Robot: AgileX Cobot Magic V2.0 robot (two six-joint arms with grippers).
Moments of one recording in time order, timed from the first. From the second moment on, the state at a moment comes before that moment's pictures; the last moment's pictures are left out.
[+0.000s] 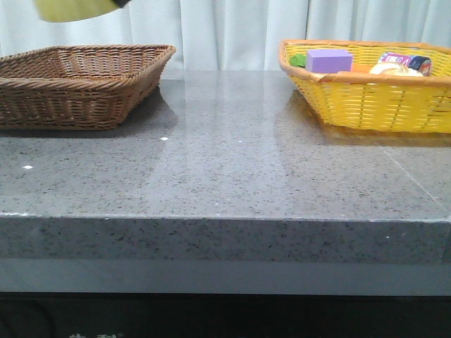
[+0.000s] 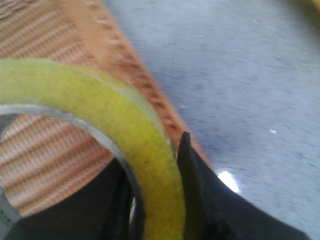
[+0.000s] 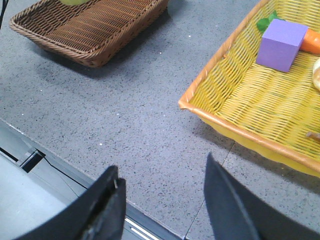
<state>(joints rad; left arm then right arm) -0.33 1.88 -2.03 -0.10 1.23 0.26 0.44 0.65 -0.90 0.13 0.77 -0.04</state>
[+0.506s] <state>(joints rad) -0.24 2.09 -2.03 -0.10 1.10 0.25 0.44 0.65 -0.90 0.13 0.77 -0.04</state>
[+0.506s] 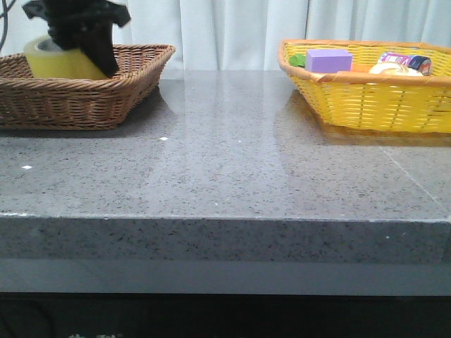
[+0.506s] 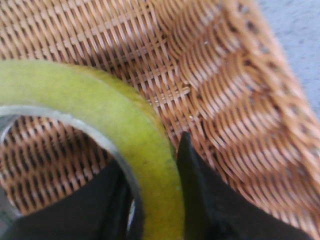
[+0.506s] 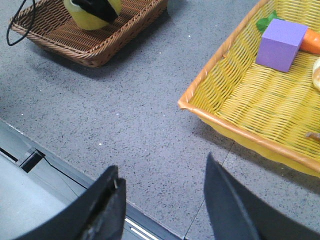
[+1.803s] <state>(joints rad) -0.44 1.59 -1.94 -0.17 1.26 0.13 0.44 0.65 -0.90 0.13 0.77 -0.04</state>
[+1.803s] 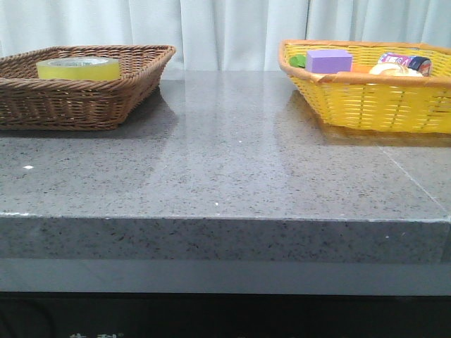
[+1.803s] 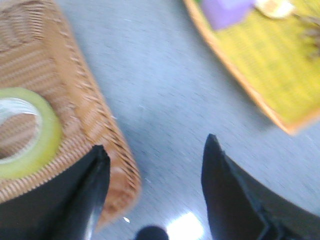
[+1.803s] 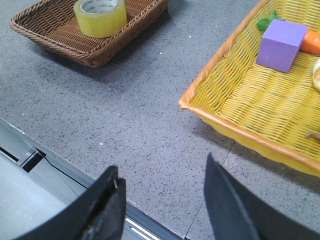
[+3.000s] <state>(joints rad) -0.54 0.67 -0.90 -0.02 0.88 -0.01 0.43 0.65 -0.90 -0.05 0.89 0.16</state>
